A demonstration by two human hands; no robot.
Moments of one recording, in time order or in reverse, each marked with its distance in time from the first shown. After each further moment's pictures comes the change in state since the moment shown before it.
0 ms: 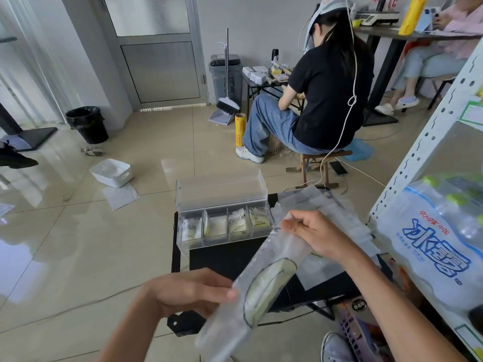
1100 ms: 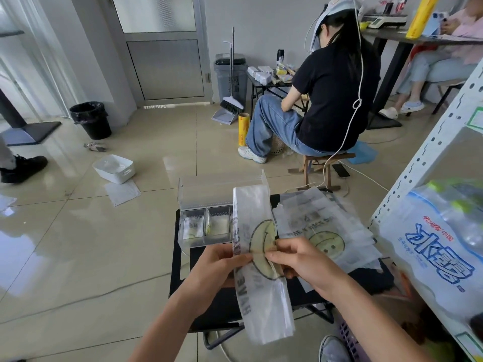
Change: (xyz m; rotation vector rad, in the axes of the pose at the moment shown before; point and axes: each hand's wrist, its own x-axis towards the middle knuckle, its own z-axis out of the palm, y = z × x) left_hand 0.042 0.003 0.028 -0.364 0.568 0.262; right_hand -0.028 -0.026 0.046 0.370 -0.088 0.354
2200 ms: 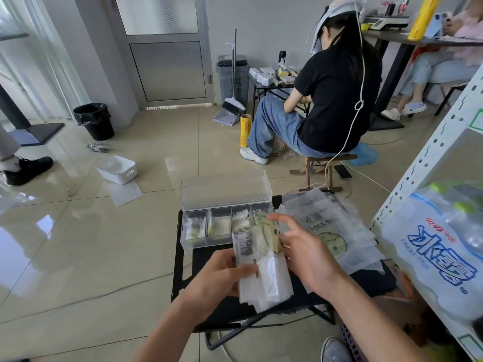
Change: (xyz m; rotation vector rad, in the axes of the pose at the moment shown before) left_hand -0.011 -0.001 0.005 0.065 -0.026 -0.012; right_hand 0.007 -0.004 0.004 0.423 -0.062 -0.114
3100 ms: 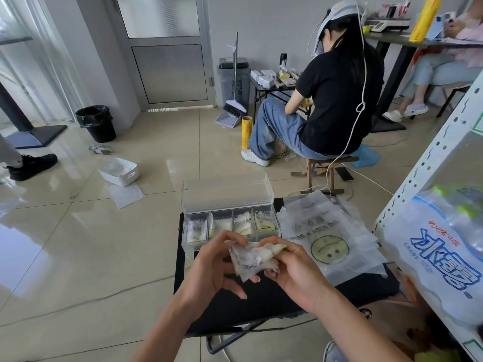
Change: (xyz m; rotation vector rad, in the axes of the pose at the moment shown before) left_hand -0.003 0.017 -0.012 -0.230 -0.051 0.133; right_hand 0.003 0.018 0.026 0.186 0.057 0.030
